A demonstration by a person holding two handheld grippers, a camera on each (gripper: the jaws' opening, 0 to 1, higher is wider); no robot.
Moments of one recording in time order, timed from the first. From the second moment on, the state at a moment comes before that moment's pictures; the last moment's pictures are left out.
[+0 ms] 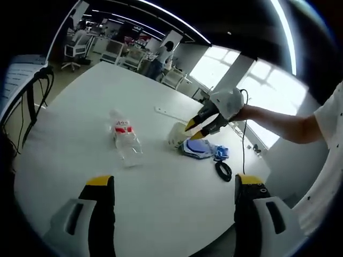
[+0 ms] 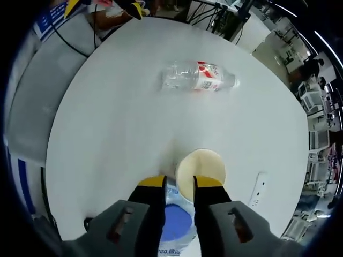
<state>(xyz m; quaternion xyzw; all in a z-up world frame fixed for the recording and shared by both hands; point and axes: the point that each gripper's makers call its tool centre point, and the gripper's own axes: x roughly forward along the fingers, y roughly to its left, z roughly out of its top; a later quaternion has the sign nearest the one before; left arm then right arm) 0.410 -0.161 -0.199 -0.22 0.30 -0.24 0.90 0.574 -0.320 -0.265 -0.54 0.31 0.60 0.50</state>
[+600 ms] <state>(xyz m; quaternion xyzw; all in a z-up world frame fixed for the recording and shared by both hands) 0.409 -0.167 -0.194 -0.22 0.30 -0.24 0.90 0.572 -0.324 -0.252 -0.50 0.31 0.59 0.55</state>
